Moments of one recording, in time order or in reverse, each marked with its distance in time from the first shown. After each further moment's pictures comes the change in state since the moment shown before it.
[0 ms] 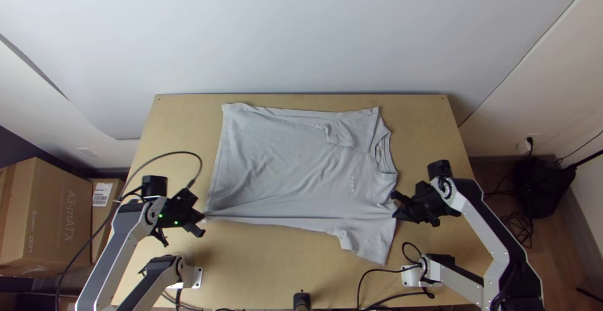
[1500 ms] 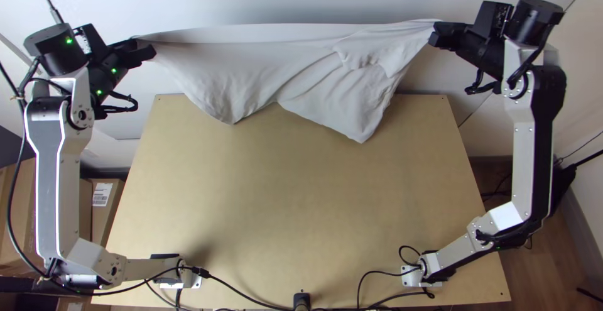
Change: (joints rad) left arm -0.089 0.514 1.414 0.216 -0.343 -0.893; right arm 0.112 0.457 1.617 0.198 0.161 -0.223
